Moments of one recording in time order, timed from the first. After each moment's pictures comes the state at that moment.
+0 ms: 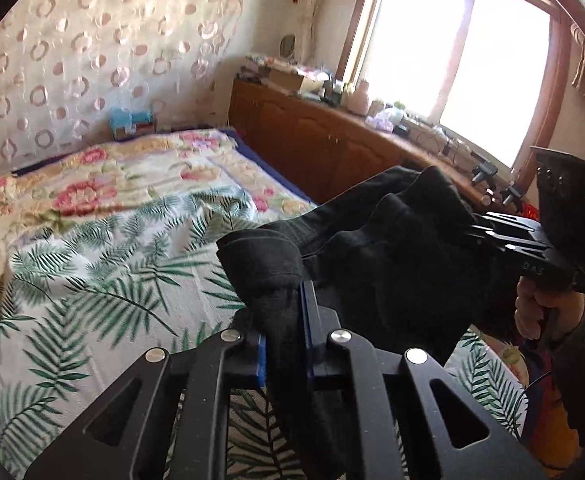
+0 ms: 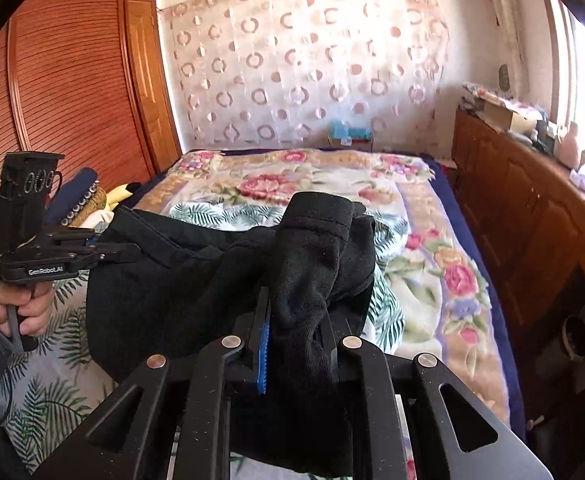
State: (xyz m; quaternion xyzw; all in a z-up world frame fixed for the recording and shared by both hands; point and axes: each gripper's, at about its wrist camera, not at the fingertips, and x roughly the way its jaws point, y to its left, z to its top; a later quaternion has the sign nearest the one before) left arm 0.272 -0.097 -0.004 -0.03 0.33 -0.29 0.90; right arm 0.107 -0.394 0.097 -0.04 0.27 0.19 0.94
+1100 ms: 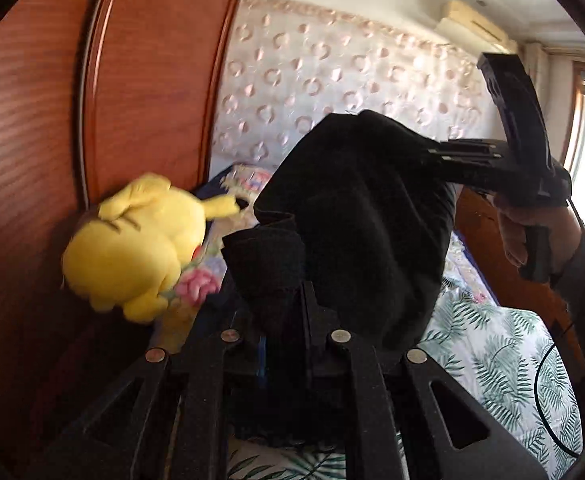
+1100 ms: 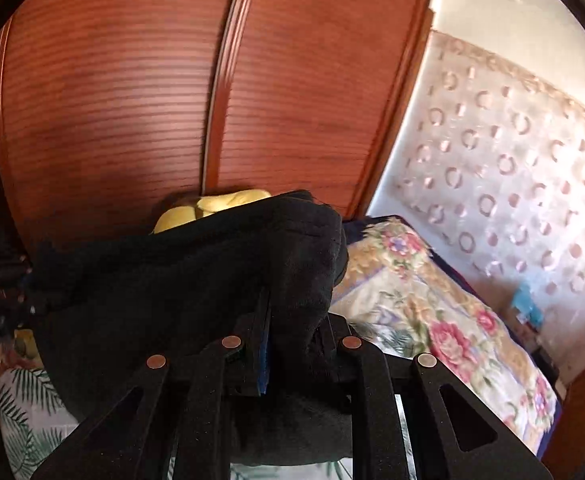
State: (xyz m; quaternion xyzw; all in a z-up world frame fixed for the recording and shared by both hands) left arm 0.118 0.244 -0.017 -0.15 0.26 0.12 0.95; right arm 0.259 0.093 0.140 -0.29 0.17 0.48 0.81
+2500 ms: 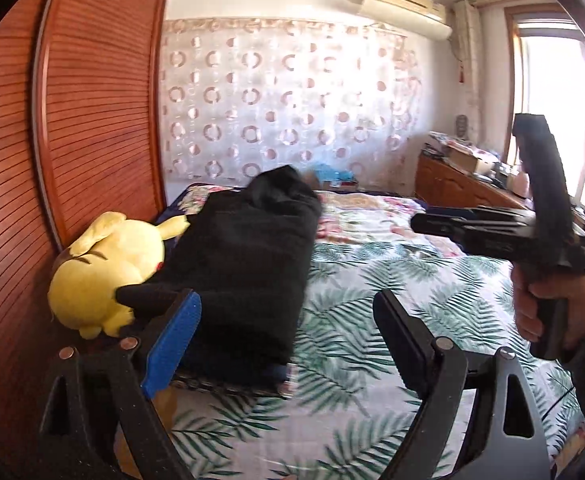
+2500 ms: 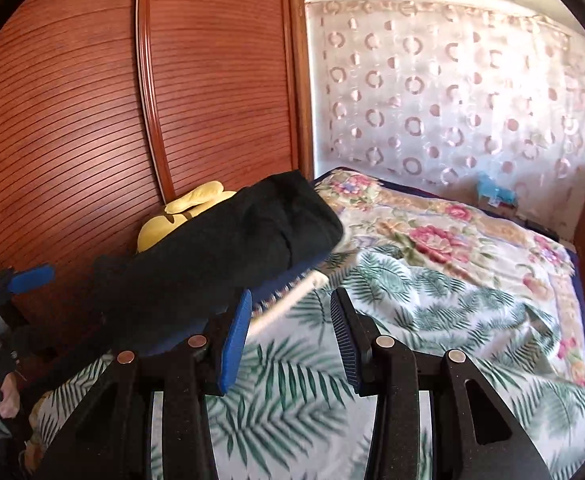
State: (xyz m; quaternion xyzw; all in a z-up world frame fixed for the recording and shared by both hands) left arm 0.067 0.149 0.013 -0.04 0.23 0.03 0.97; right arm 0.203 -0.062 0.057 -0.09 0.22 0.37 0.90
